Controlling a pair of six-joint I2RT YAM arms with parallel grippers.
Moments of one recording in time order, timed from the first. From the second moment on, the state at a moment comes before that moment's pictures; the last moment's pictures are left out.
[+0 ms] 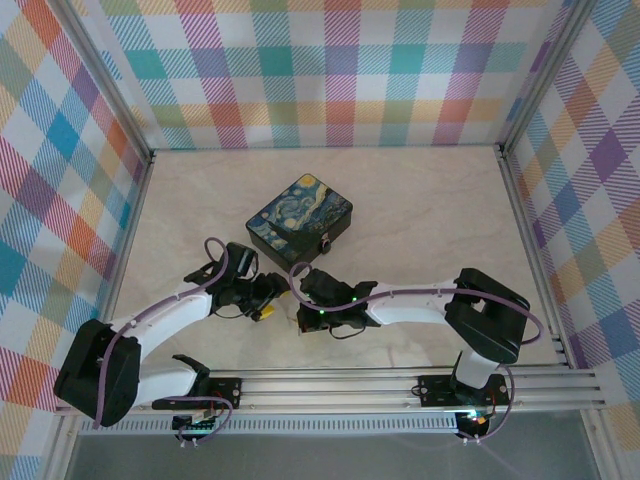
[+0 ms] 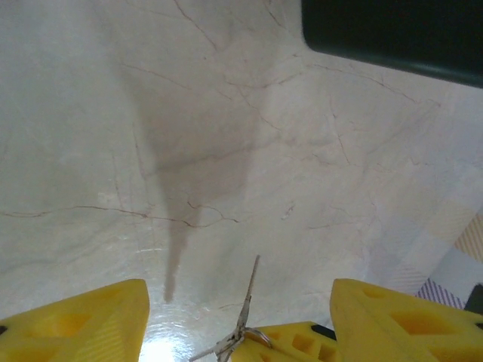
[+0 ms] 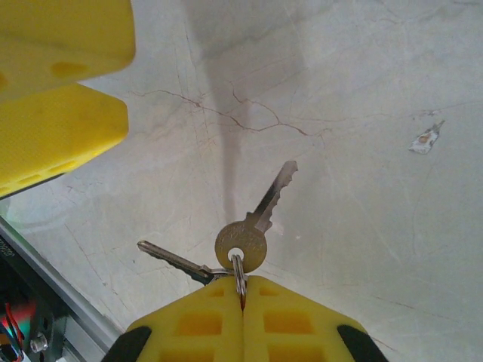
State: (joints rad) left arm -0.46 1.21 0.57 -0.40 0.42 -1.13; right arm 1.11 1.67 0.89 -0.16 -0.13 0.88
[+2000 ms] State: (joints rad) left arm -0.44 1.22 0.67 -0.53 0.43 -0.86; right arm 0.94 1.75 0.95 -0.39 -0.23 0.84
